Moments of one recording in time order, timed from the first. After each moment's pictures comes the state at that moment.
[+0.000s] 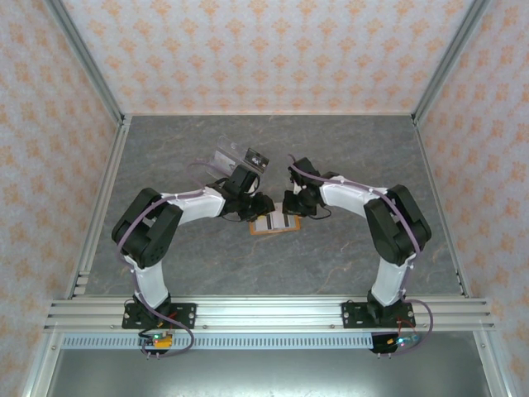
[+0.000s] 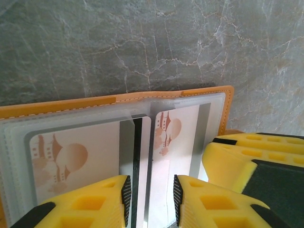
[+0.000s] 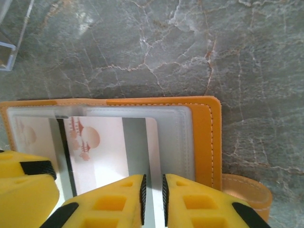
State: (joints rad) left arm -0.55 1.84 1.04 -0.18 0.38 -0.96; right arm 0.55 1.82 1.13 -0.51 -0.23 0.58
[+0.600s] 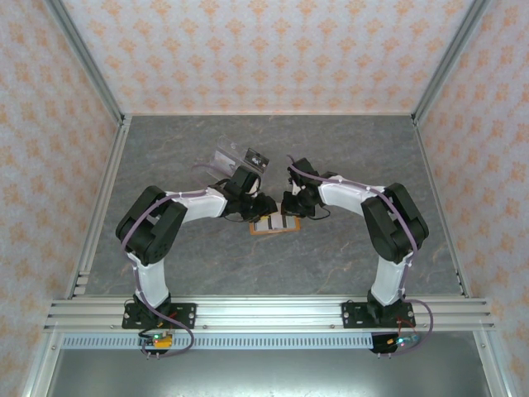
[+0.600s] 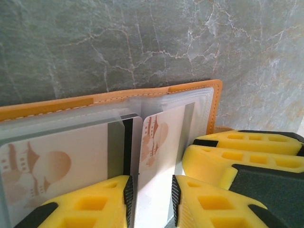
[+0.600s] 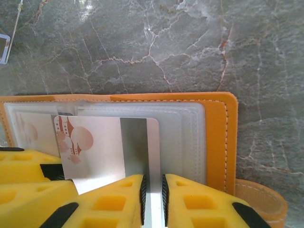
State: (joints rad) left arm -0.55 1.87 1.04 -0.12 0.44 -0.98; right arm 0.55 1.84 1.14 -0.51 -0.27 0.58
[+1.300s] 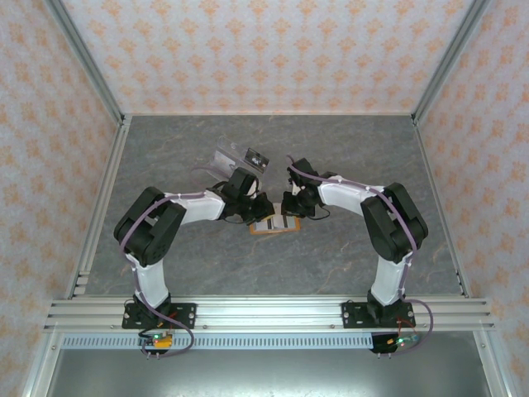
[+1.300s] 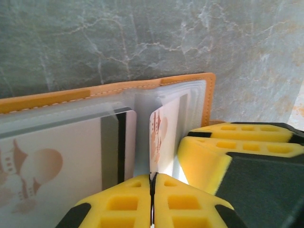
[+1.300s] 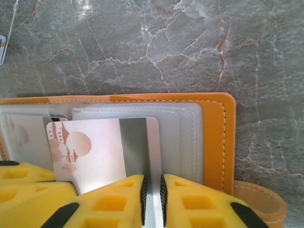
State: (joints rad) left arm -0.54 1.85 0.99 -0.05 0.47 -0.99; right arm 0.55 1.85 1.14 -0.51 -0.26 0.58
